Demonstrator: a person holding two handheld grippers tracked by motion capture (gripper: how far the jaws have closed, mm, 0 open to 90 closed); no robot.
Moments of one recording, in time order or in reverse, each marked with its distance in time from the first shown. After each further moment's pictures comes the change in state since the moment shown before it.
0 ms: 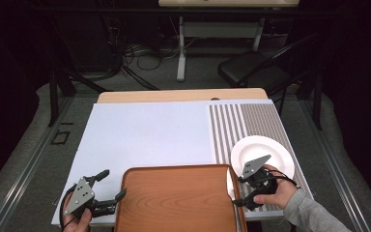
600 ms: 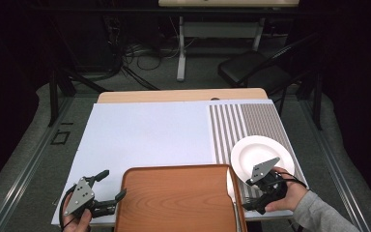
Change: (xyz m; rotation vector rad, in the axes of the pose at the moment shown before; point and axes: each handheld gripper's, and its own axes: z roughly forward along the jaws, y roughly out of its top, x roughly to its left) left arm -0.001 0.000 -0.001 0.002 0.003 0.004; right arm -0.001 -0.020 -0.017 0.041 0.007 -0.036
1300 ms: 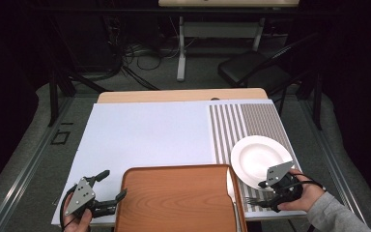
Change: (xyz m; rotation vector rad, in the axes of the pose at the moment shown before) left arm 0.000 0.000 0.001 0.007 -0.001 0.004; right arm -0.010 -0.029 -0.021 0.033 -0.062 -0.087
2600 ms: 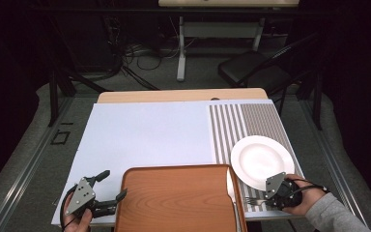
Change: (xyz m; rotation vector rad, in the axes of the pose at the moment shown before) left arm 0.000 0.000 0.001 0.003 0.000 -0.005; right arm 0.007 -0.014 0.011 0.260 -0.050 -0.179
